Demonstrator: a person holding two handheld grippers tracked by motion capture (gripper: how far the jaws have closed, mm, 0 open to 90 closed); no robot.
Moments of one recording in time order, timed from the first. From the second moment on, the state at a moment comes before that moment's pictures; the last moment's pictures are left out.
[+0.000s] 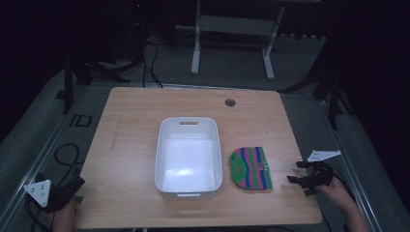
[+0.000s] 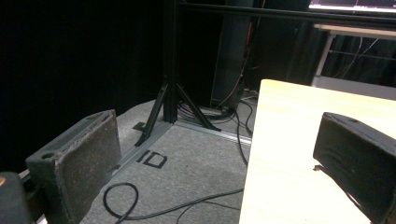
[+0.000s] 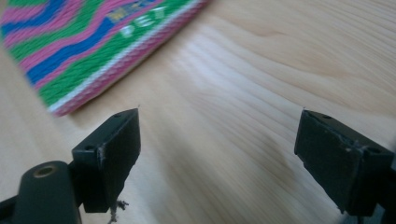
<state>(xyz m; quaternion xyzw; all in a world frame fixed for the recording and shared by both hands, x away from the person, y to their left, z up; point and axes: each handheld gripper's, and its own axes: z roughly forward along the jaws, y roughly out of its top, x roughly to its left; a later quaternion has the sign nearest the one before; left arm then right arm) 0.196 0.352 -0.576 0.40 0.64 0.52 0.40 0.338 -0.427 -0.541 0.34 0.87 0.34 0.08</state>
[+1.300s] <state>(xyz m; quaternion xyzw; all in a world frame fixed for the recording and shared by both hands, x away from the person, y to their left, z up) 0.195 0.349 -0.576 0.41 0.63 0.52 0.39 0.389 -0.299 -0.496 0.14 0.97 0.19 -0.03</state>
